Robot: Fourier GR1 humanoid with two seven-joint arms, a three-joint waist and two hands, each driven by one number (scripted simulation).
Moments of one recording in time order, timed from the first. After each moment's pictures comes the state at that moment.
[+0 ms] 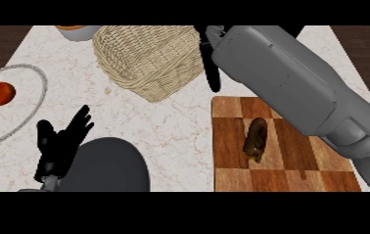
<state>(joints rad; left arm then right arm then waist) 0.02 0.36 -0.14 -1.40 0.25 0.13 0.19 -1.37 -0.29 0.67 -0.91 0.04 0.65 1.02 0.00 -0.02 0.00</state>
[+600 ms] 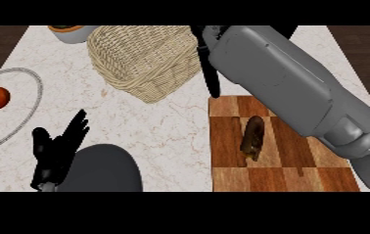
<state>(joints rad) 0.07 0.35 -0.13 -1.43 0.24 0.14 0.17 -1.37 -0.28 0.70 -0.90 -0.04 0.70 1.07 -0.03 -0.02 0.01</state>
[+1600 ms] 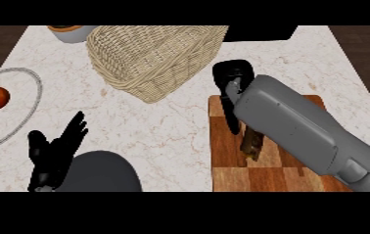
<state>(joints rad) 0.09 0.34 -0.12 -1.47 0.23 0.13 0.19 -1.03 -0.36 0.81 -1.14 0.06 0.61 1.08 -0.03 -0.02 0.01</state>
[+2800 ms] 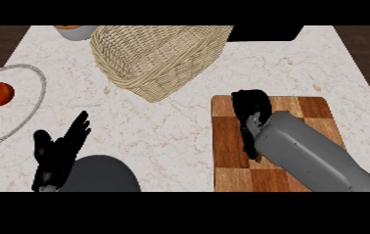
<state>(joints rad) 0.09 0.32 -0.11 -1.48 0.20 0.12 0.20 -0.74 -0.43 0.82 -1.29 0.26 0.54 1.04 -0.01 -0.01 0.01</state>
